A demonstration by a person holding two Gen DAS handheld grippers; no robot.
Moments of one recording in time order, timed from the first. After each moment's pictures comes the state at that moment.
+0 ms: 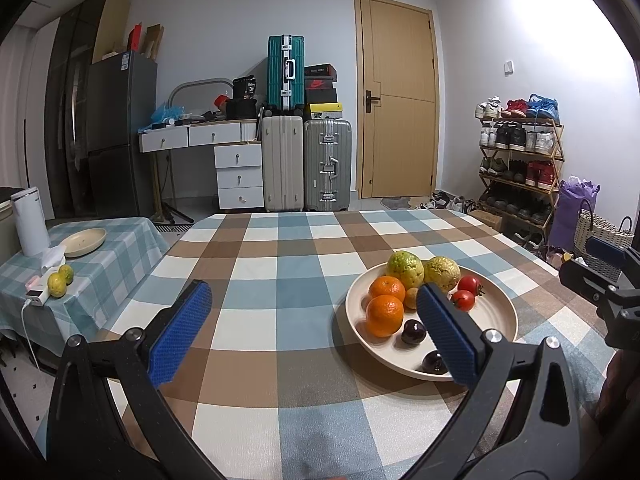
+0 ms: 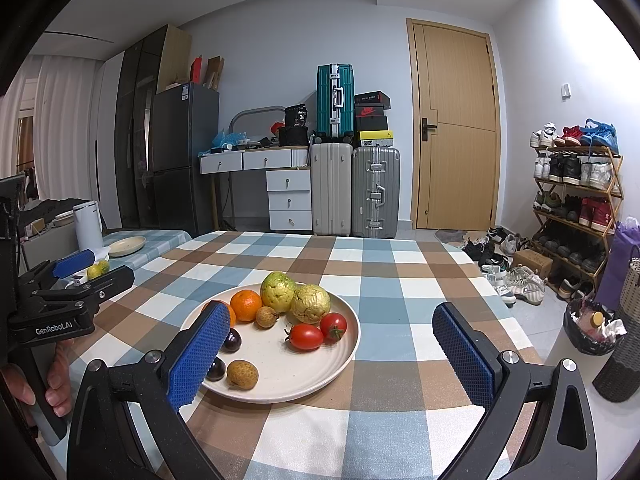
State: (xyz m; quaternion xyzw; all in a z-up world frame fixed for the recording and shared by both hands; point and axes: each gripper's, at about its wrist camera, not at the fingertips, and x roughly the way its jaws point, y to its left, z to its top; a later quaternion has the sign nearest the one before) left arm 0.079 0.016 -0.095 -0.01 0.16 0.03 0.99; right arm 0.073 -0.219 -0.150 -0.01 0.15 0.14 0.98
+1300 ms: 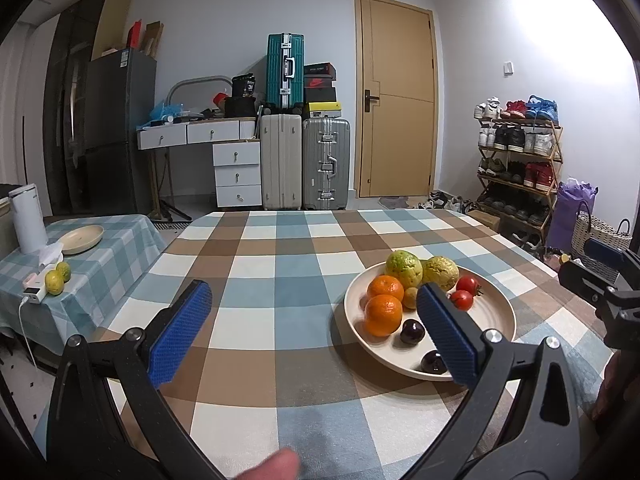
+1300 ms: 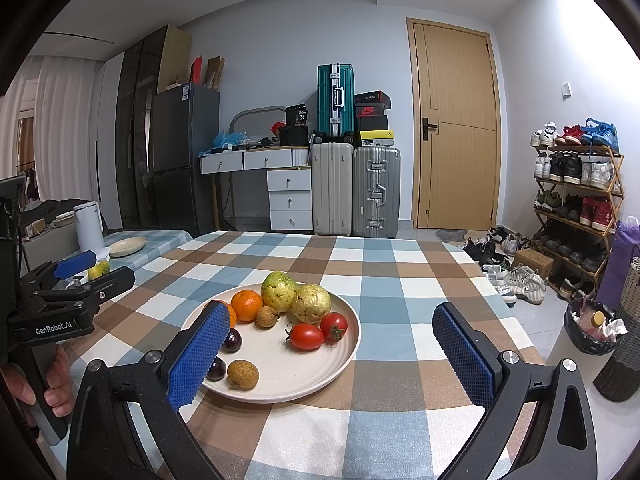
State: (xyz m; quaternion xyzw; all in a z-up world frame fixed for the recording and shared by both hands) left arm 0.079 0.014 -0.093 -0.01 0.16 0.03 0.99; right arm 0.073 -0.219 -0.149 -0.01 0.15 0.15 0.98
